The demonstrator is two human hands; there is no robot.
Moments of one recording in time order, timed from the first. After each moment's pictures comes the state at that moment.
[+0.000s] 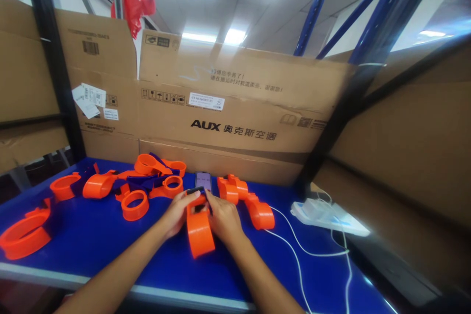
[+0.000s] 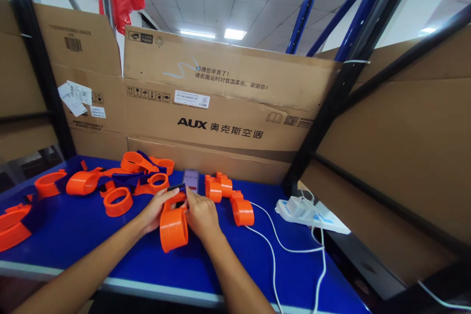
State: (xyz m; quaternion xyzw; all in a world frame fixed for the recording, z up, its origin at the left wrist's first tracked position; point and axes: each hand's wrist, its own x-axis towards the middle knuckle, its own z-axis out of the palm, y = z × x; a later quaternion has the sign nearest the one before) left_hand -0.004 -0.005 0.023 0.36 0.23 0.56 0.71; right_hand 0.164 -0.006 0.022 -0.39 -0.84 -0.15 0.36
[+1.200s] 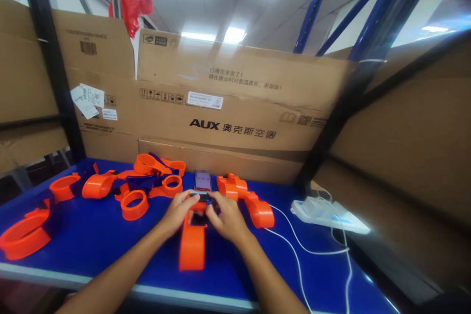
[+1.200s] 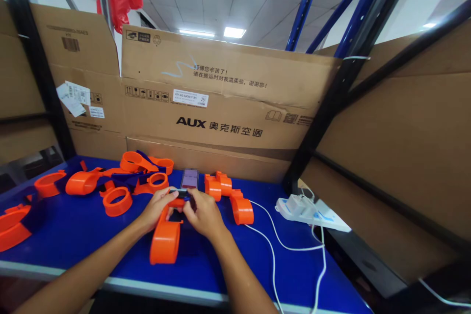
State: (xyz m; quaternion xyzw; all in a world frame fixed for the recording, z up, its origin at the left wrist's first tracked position) left_hand -0.012 -0.005 0.019 0.55 0.27 0.53 0.58; right_hand 0.177 -0.014 0.042 -0.36 -0.82 0.09 0.43
